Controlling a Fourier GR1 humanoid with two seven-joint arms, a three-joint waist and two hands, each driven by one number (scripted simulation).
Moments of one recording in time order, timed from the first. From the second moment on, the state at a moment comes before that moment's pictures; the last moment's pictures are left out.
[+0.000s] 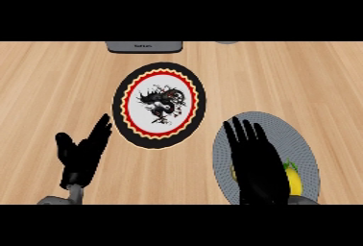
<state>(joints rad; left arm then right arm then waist) -0.02 0.27 -0.23 -1.44 0.29 0.20 0.17 -0.42 -0.47 0.83 -1.91 0.70 0.35 1.12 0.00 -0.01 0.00</state>
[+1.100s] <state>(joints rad) 0.01 0.24 -0.21 -1.47 0.25 0.17 0.17 -0.29 -0.32 0.75 -1.69 0.99 0.42 1.02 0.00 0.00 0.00</state>
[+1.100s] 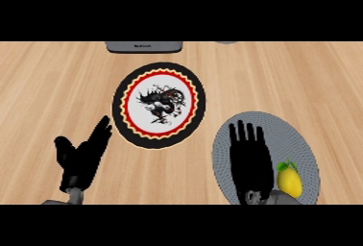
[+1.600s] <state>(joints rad) -0.01 0.22 -0.19 -1.44 0.24 0.15 0.18 -0.26 -0.29 0.72 -1.60 1.07 0.48 0.93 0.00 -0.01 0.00</state>
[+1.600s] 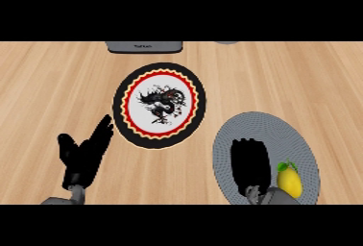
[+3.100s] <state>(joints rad) -0.03 0.20 -0.19 -1.44 0.21 0.11 0.21 -0.41 -0.02 1.12 -1.77 1.25 -0.34 1.06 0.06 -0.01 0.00</state>
